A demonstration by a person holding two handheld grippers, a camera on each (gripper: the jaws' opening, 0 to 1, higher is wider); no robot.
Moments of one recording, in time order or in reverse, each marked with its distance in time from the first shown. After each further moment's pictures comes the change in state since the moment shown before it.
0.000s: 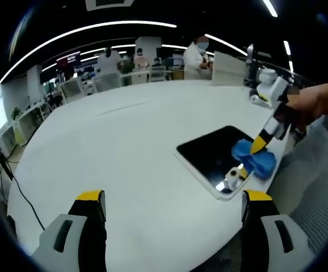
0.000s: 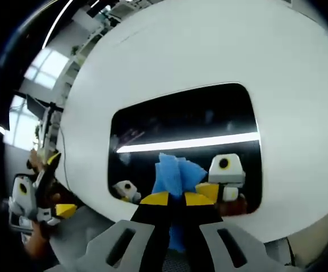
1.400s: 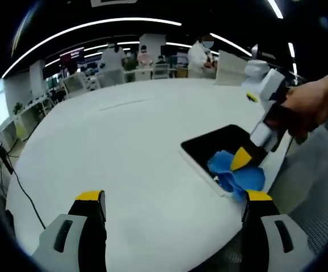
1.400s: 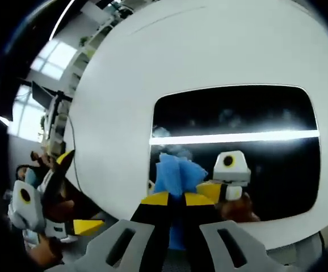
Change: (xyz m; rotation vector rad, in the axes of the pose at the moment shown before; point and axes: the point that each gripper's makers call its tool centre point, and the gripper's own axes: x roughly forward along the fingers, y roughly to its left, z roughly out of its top) left arm -0.001 0.004 -0.002 -0.021 -0.003 -0.001; right arm 0.035 0.084 -0.001 -0.057 0.036 0.052
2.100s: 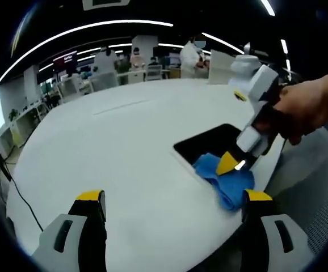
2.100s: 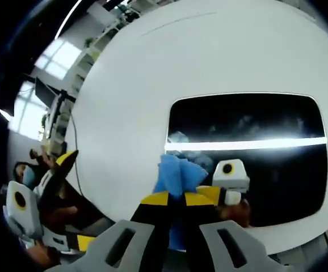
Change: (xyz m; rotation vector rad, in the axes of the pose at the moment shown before) left arm 0.002 -0.005 -0.002 0.018 0.015 -0.018; right arm 0.005 0.012 0.001 -0.020 -0.048 -0.002
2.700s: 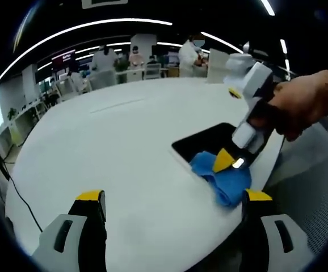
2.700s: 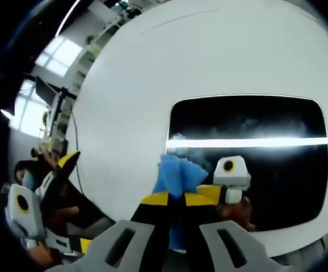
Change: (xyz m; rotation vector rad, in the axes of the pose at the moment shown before) left arm 0.001 -0.002 -0.001 -0.004 0.007 -0.010; right arm 0.004 -0.002 0.009 -0.011 0.028 0.010
